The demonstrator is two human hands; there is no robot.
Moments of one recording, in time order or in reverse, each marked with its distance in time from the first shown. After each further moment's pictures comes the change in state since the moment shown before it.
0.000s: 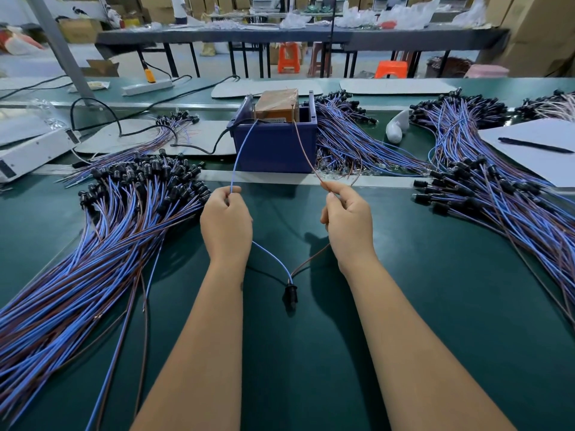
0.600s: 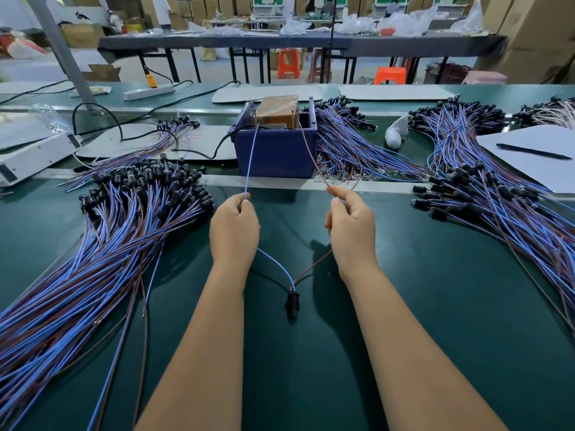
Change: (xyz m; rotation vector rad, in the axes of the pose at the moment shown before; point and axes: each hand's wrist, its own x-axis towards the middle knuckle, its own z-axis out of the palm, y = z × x) left_hand 0.004 -0.009 0.006 0.116 -0.112 0.054; right_hand -0.002 -0.003 -0.002 0.003 0.059 0.006
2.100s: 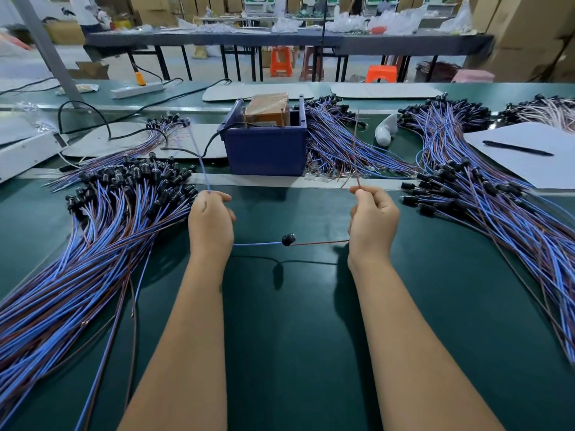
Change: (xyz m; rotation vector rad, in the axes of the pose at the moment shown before) left_hand 0.010 0.002 -0.012 -0.240 0.016 -0.103; right_hand 0.009 -0.005 -0.024 0.228 0.307 0.108
